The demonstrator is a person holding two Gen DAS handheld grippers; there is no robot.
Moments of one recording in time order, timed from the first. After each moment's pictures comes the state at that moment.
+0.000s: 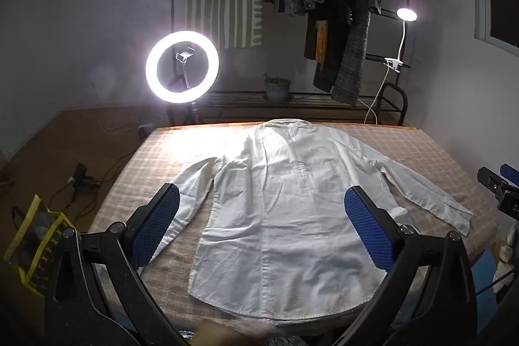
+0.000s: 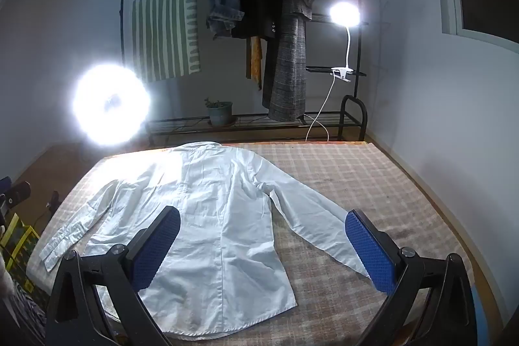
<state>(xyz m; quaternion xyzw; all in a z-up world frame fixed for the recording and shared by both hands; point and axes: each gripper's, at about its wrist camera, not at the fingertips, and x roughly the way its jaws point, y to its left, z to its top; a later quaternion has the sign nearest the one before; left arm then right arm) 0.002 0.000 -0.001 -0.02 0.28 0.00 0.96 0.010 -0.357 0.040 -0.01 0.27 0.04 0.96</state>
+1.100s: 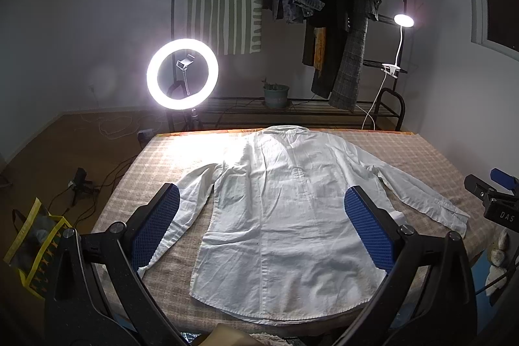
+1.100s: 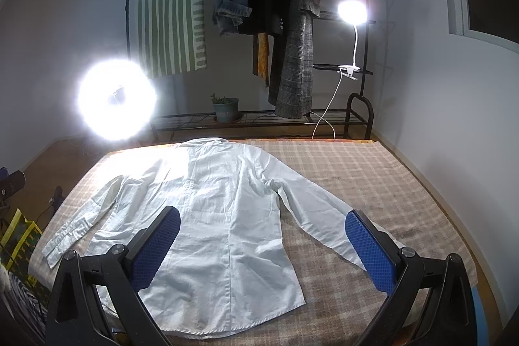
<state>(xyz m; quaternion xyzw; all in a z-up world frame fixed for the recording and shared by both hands) -0.006 0.005 0.022 -0.02 0.25 0.01 0.97 0.012 -0.346 0.037 -0.01 0.28 0.05 0.96</state>
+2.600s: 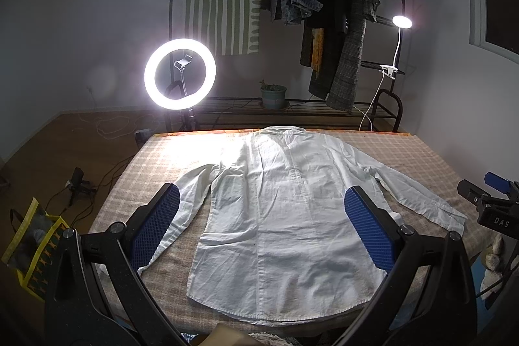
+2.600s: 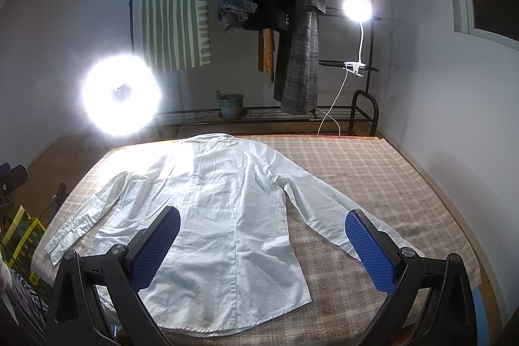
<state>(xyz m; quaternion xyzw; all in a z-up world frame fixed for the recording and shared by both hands) -0.009 0.004 0.021 -0.02 0.25 0.01 0.97 0.011 -0.337 0.032 -0.01 0.29 0.06 0.96</state>
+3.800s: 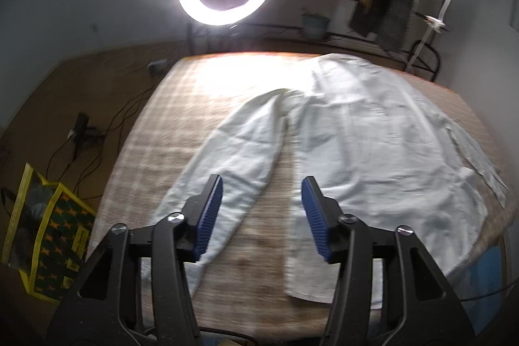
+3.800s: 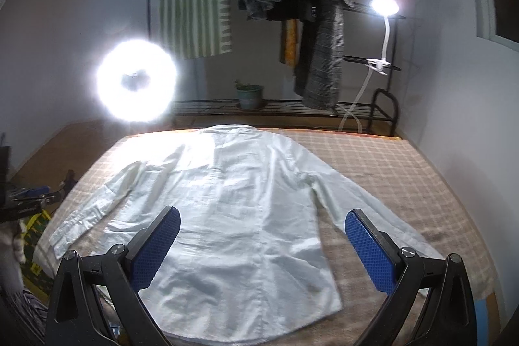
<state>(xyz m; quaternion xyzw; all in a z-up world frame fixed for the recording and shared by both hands) 0.085 0.170 -0.105 -0.05 0.40 0.04 0.91 0.035 -0.291 0.013 -0.02 0.30 0.11 0.95</state>
